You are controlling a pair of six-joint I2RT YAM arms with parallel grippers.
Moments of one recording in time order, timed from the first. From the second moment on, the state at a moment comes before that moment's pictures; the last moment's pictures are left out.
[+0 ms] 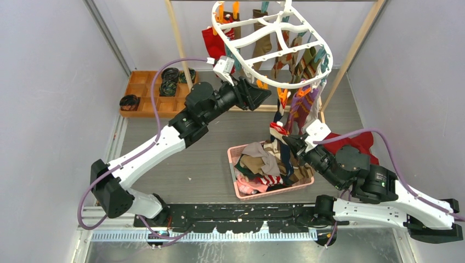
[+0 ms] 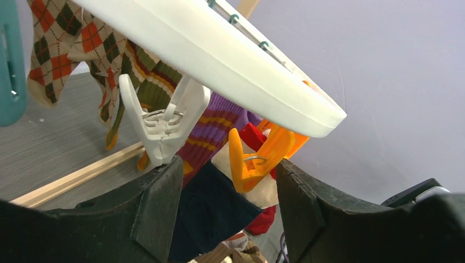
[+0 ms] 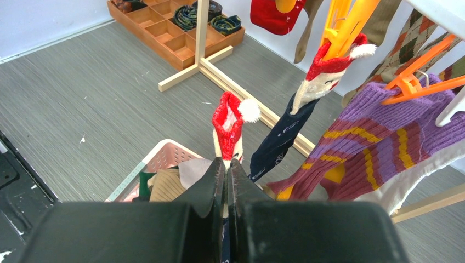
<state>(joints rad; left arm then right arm) -0.81 1.39 1.31 0.22 0.14 -0.56 1.24 0.59 0.99 -0.50 0.56 -0.11</state>
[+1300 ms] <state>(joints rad) -0.84 1.38 1.34 0.26 0.05 -0.49 1.24 0.60 1.00 -0.49 0.56 -0.11</state>
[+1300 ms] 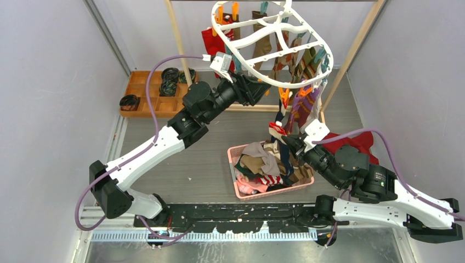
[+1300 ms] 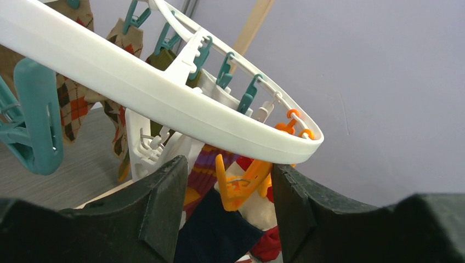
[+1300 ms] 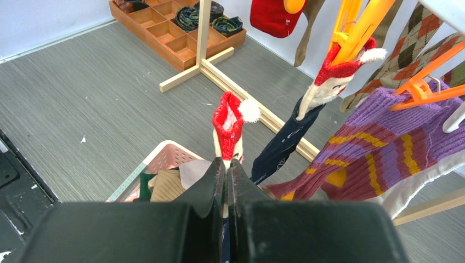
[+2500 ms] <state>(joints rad) -0.86 1.43 1.37 0.27 0.05 -0.43 1.24 0.60 1.00 -0.49 0.56 -0.11</state>
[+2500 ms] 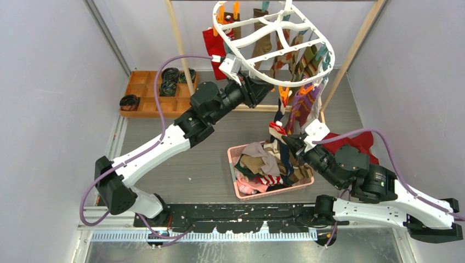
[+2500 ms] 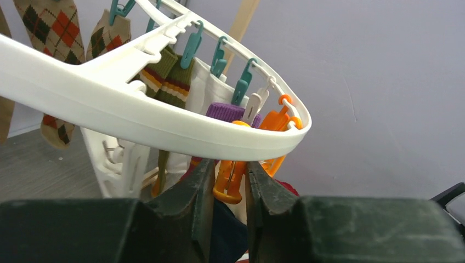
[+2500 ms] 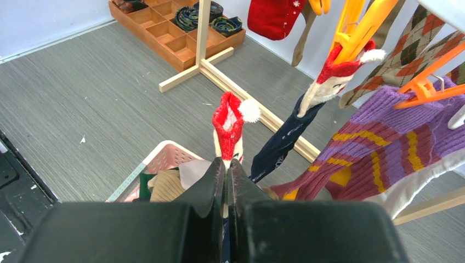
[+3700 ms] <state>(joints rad) -0.88 1.37 1.36 0.21 -0.11 -0.44 1.24 0.65 1.01 -0.48 0.58 -0.11</state>
